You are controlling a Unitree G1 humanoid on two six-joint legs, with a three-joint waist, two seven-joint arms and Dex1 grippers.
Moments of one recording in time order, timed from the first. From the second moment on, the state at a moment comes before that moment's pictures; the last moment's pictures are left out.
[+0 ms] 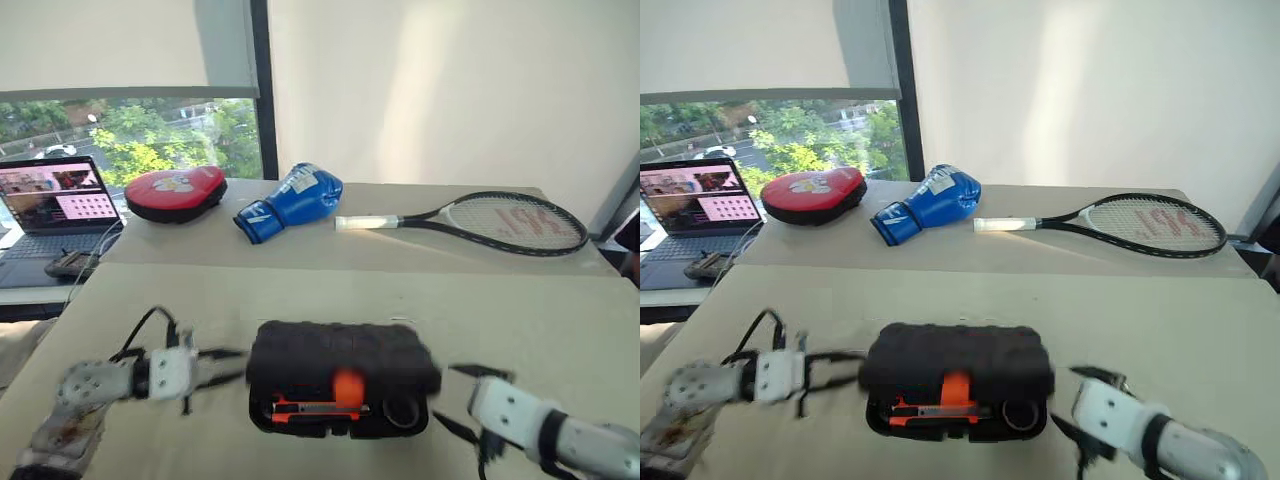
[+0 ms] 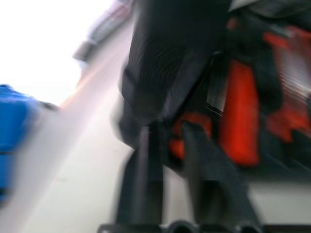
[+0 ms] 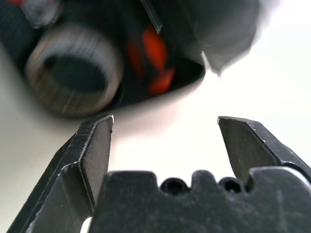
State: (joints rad) left arm 0.10 0.88 0.08 0.03 -0.31 -0.42 -1.27; right arm 0.66 -0.87 -0.28 -0.80 -0.02 0.32 0.76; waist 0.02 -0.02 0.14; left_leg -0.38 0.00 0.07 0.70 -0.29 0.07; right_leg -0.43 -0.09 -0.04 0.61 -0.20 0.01
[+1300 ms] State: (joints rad) left arm -0.50 0.73 -0.20 -0.09 -0.54 0.48 -1.26; right arm 0.04 -0.67 -0.20 -0.93 0.66 1.14 0.70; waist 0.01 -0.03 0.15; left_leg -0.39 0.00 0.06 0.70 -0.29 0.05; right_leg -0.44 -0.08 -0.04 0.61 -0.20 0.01
